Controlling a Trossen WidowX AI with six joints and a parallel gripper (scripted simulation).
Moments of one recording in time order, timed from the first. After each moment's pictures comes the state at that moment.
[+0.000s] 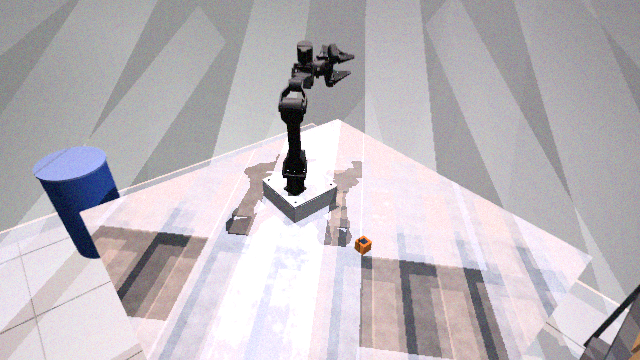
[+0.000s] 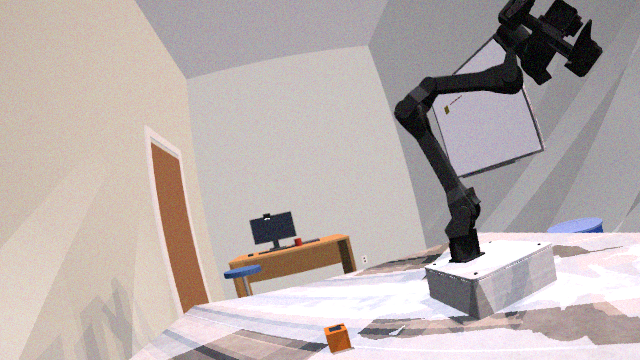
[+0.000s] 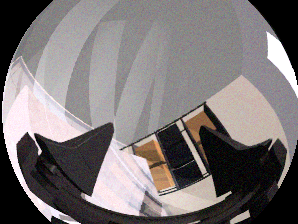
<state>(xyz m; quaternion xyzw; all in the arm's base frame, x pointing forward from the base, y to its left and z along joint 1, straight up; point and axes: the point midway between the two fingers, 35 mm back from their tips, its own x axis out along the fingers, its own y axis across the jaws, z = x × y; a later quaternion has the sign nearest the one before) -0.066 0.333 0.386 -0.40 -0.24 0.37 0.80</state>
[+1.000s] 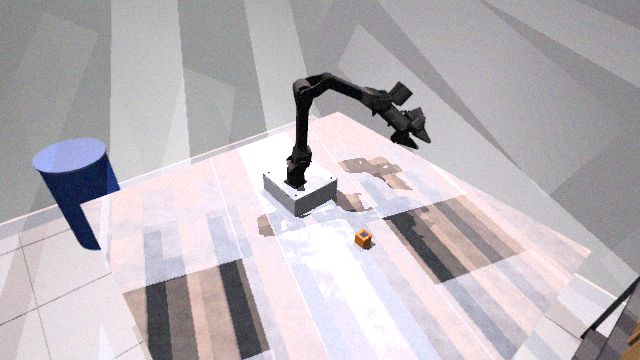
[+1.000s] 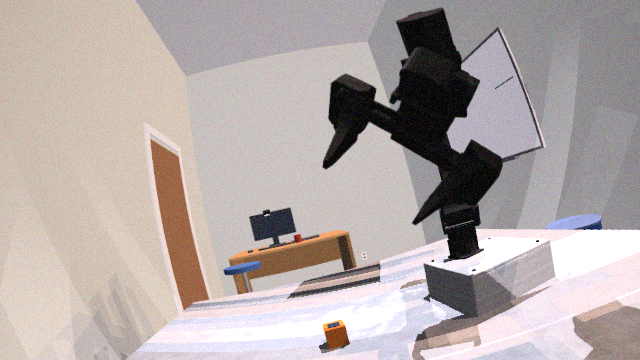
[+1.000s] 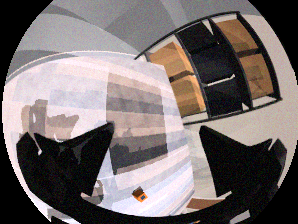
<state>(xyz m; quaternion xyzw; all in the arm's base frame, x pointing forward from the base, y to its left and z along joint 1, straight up) 0.308 0.300 0.208 -0.48 0.17 0.24 0.83</state>
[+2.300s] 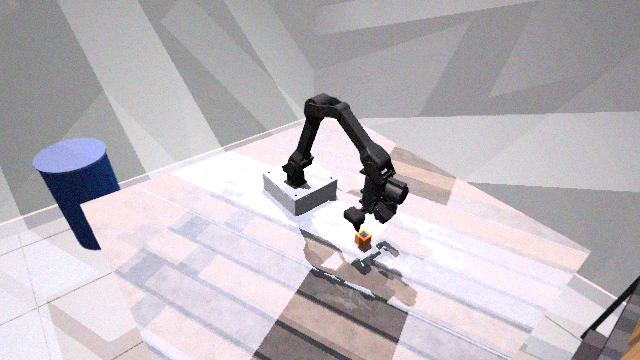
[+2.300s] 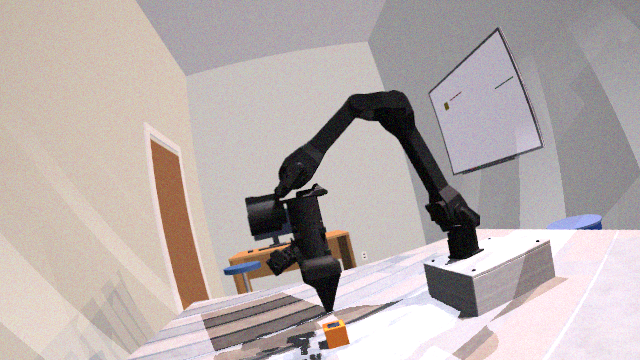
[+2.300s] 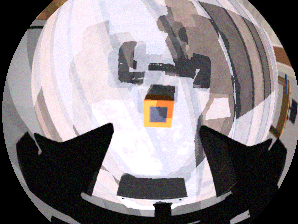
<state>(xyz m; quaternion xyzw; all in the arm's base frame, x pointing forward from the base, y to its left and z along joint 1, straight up) 0.339 -0.001 0.047 0.04 0.69 -0.05 0.72</state>
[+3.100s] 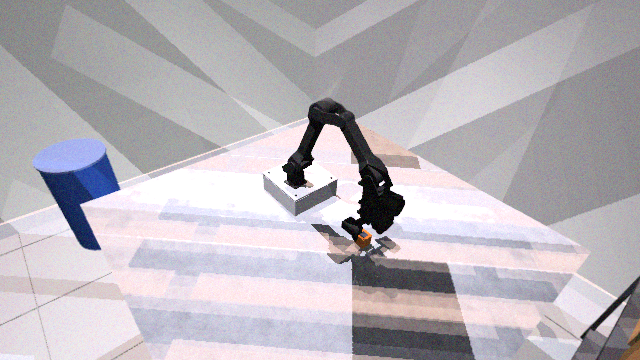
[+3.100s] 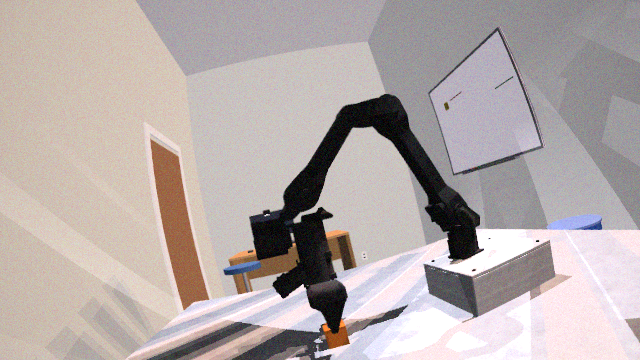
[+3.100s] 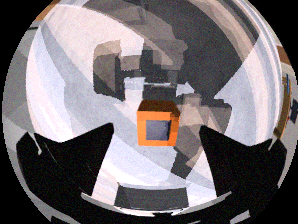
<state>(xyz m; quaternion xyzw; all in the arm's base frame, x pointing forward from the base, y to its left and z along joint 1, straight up) 0.339 -0.004 0.003 0.05 0.69 -0.05 0.72</state>
